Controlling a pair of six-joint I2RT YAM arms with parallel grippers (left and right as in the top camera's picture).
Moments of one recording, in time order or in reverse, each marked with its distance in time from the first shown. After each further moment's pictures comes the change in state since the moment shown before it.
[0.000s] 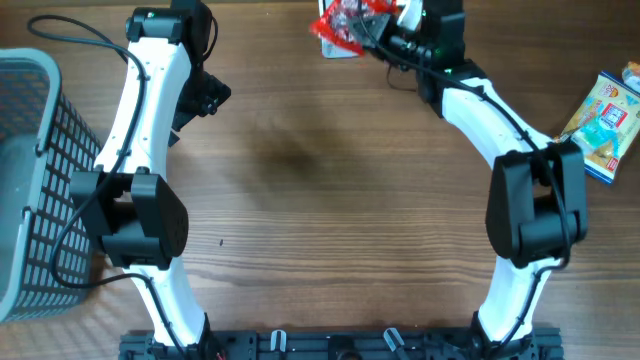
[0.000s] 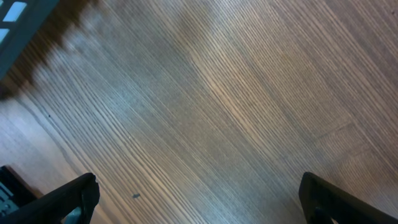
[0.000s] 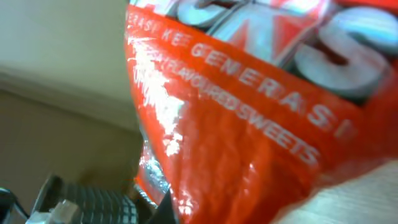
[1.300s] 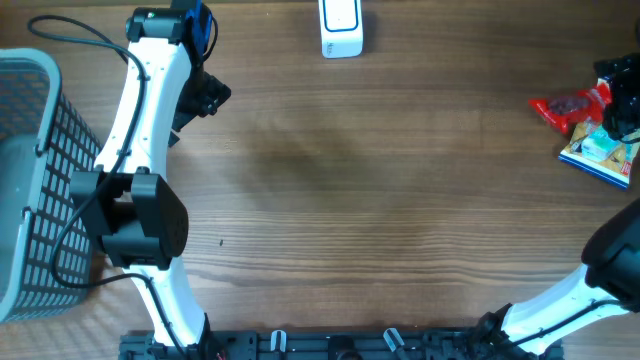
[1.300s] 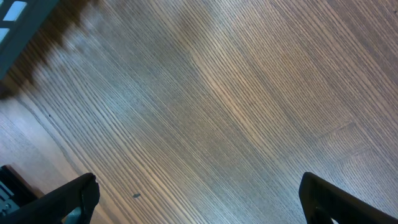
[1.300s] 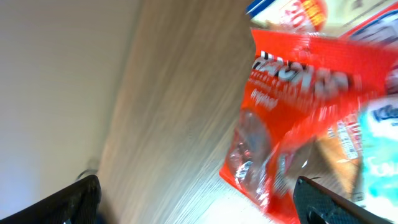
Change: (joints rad) left arm 0.000 0.000 -0.002 -0.001 0.000 0.000; right arm -0.855 -0.130 0.008 -0.703 0.130 -0.192
